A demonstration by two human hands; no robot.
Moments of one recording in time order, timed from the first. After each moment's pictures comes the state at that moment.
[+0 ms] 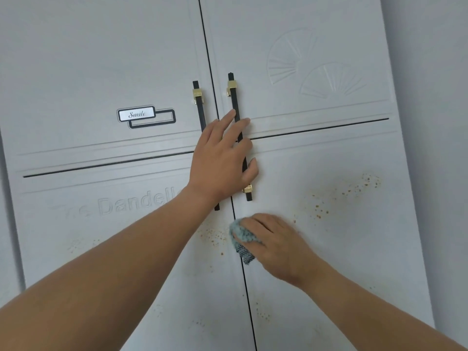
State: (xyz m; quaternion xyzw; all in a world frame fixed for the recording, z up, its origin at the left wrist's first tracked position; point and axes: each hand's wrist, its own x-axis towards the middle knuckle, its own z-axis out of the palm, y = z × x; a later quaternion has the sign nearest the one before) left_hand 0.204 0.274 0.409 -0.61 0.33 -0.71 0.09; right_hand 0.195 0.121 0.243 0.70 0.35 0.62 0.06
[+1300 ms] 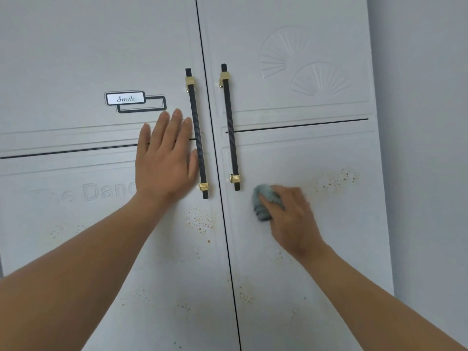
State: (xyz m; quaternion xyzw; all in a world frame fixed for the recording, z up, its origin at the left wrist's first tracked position) left_hand 0.195 0.341 0.384 -0.74 0.15 -0.66 0.04; right_hand 0.187 0.079 0.254 0.71 0.20 0.67 -0.06
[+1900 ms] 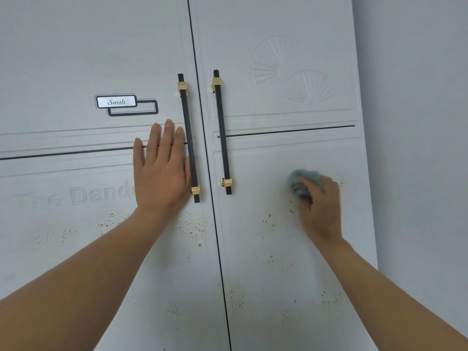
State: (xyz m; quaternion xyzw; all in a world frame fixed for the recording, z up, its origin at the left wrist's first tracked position) left_hand 0.203 0.329 0.365 -0.73 0.13 -0.67 0.00; right_hand 0.194 0.012 0.262 0.71 0.05 0.67 -0.22
